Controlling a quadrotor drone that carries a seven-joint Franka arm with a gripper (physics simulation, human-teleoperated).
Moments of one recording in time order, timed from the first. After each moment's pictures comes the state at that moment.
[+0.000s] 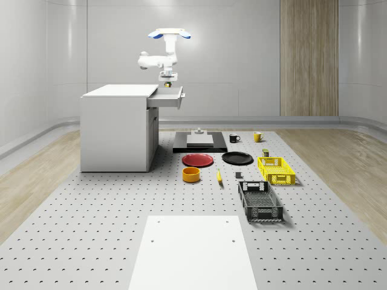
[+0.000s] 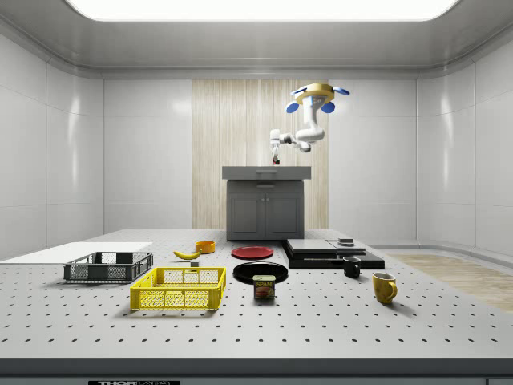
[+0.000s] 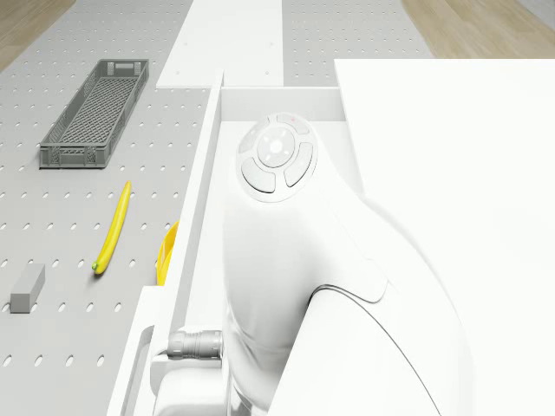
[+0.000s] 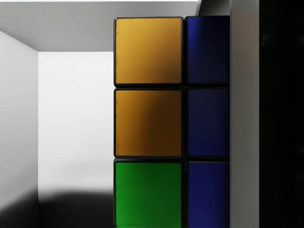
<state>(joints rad) -1.23 -1.61 1.45 -2.83 -1.67 1.64 1.71</state>
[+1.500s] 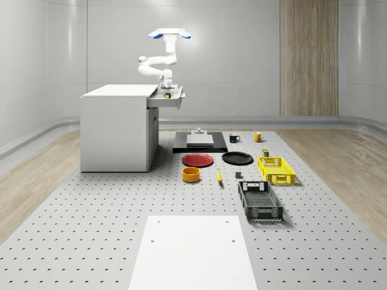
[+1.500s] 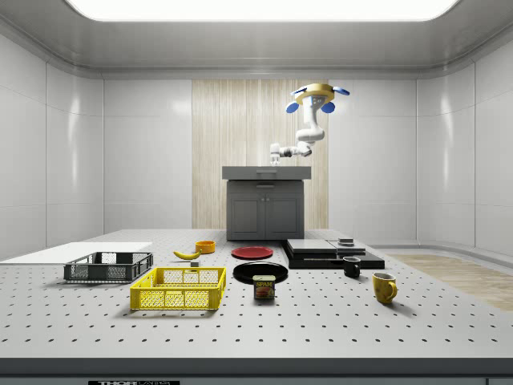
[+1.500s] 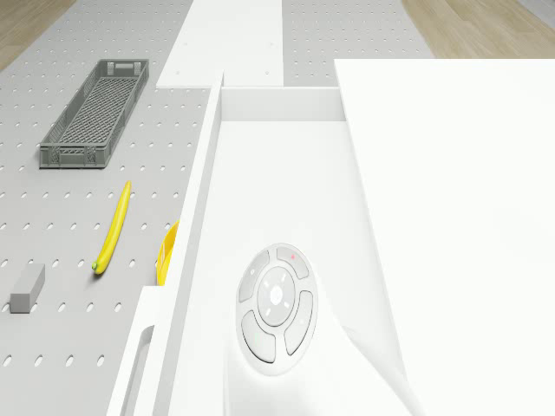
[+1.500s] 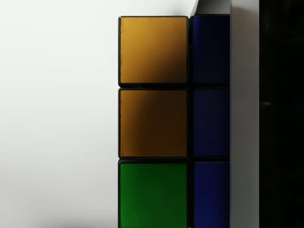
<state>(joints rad) -1.30 -1.55 1.07 -2.72 -2.04 1.75 1.71</state>
